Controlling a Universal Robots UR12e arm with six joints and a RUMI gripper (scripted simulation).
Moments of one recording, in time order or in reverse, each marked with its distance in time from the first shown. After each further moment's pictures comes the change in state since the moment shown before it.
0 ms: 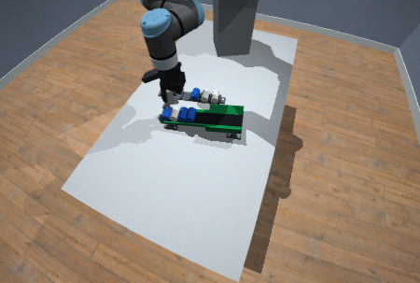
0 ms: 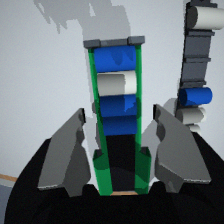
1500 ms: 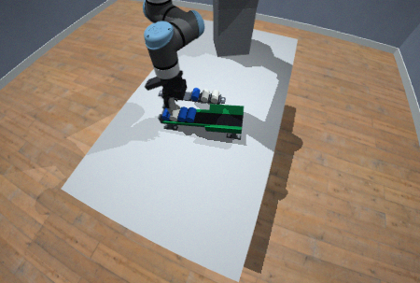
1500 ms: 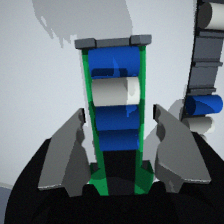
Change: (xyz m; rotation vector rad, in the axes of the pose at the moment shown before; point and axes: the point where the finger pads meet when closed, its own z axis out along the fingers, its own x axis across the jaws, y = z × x) arm 0.002 0.000 0.041 -0.002 0.003 -0.014
